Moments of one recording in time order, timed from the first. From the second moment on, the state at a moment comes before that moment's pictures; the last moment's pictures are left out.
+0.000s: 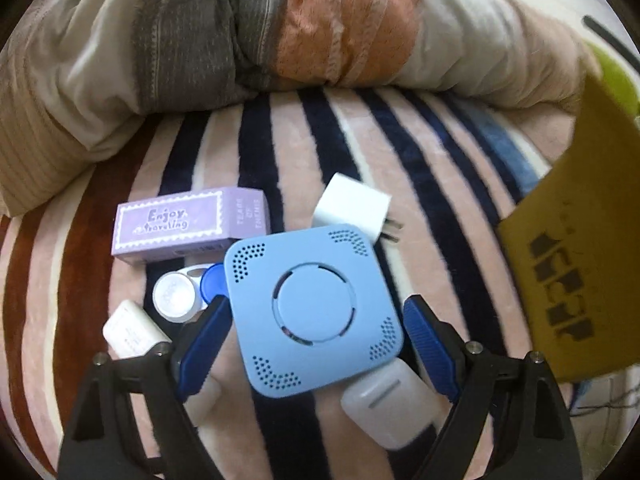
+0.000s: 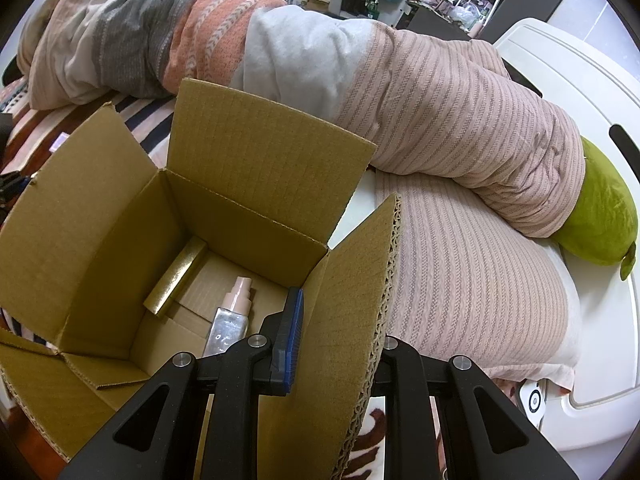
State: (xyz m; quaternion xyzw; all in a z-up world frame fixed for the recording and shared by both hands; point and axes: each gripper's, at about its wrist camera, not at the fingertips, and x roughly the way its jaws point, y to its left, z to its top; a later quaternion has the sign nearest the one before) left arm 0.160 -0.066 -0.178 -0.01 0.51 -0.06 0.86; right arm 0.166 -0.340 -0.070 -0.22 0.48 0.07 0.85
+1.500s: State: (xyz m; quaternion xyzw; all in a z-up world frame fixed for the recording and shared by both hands) left arm 0.143 -0.209 -0.012 0.08 0.43 -0.29 0.85; right arm 0.166 -0.340 -0.070 -0.22 0.48 0.07 0.85
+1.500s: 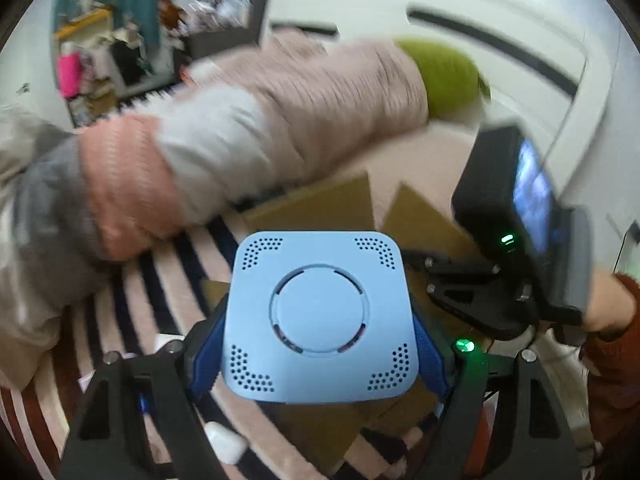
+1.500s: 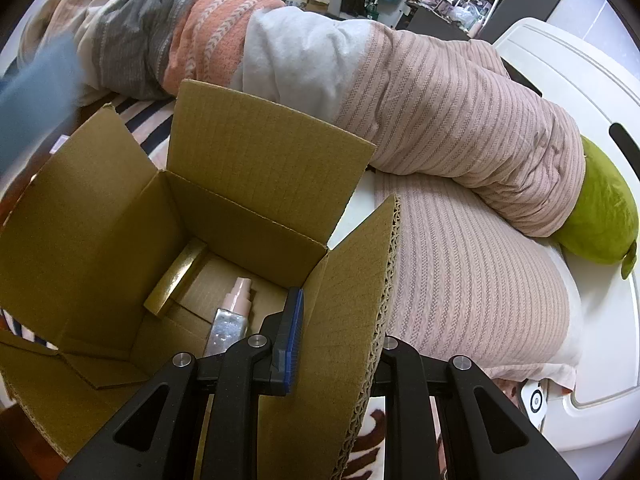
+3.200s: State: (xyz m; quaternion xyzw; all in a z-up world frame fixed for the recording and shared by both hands) left arm 0.079 -0.058 -0.105 0.01 0.44 -0.20 0.87; right arm 0.160 -0.355 -0.068 -0.19 0.48 0.08 0.85
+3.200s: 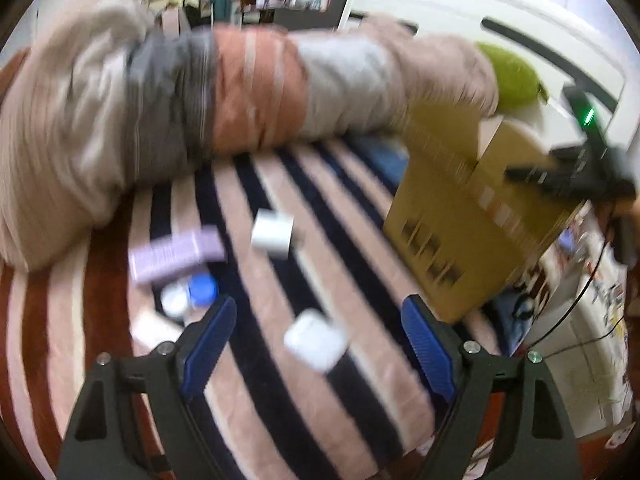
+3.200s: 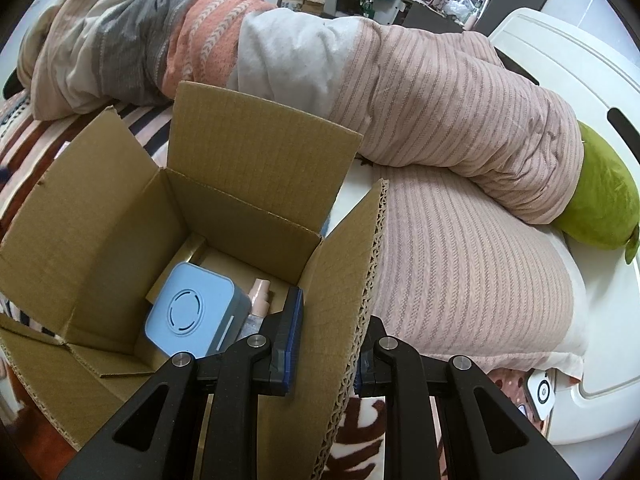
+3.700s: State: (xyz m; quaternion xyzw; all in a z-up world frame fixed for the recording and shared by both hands) left arm 0.091 -0.092 -0.202 0.01 0.46 -0.13 0.88; right arm 0.161 -0.357 -0.070 -0.19 0.48 0.08 0.85
